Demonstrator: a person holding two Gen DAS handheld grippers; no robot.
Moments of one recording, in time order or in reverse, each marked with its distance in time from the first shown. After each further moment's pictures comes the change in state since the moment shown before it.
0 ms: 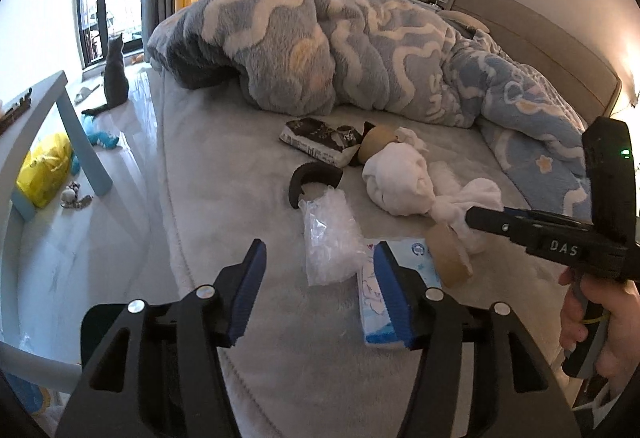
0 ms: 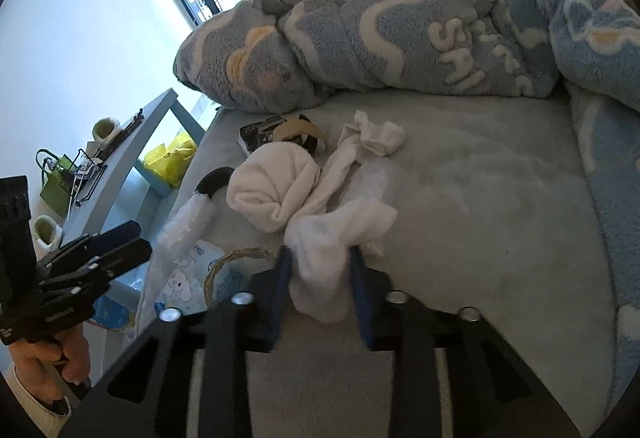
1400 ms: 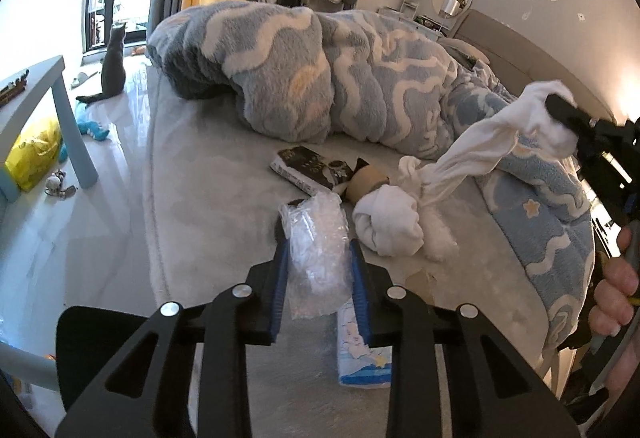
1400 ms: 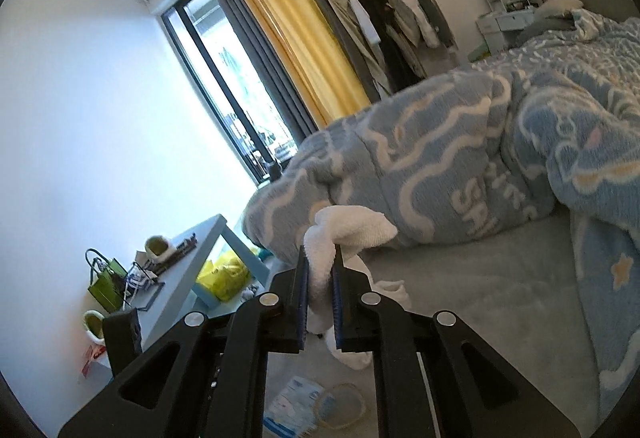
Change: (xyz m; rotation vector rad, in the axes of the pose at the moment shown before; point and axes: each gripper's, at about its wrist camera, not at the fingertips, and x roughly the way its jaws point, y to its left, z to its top) left arm -0.003 0.005 0.021 -0.091 -0.053 -0.054; right arm -0.089 0.017 0.062 0.071 -0.423 0.158
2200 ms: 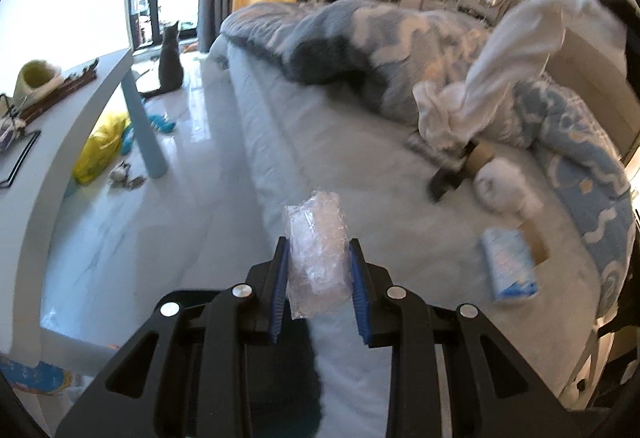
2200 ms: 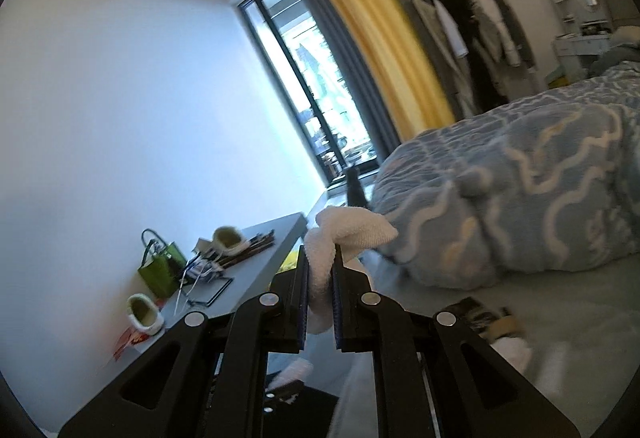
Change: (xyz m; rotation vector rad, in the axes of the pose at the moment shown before) left arm -0.047 0.104 -0.023 0.004 0.051 0.189; right arm 0.047 0.133 -0.009 -0.129 0.005 0.240
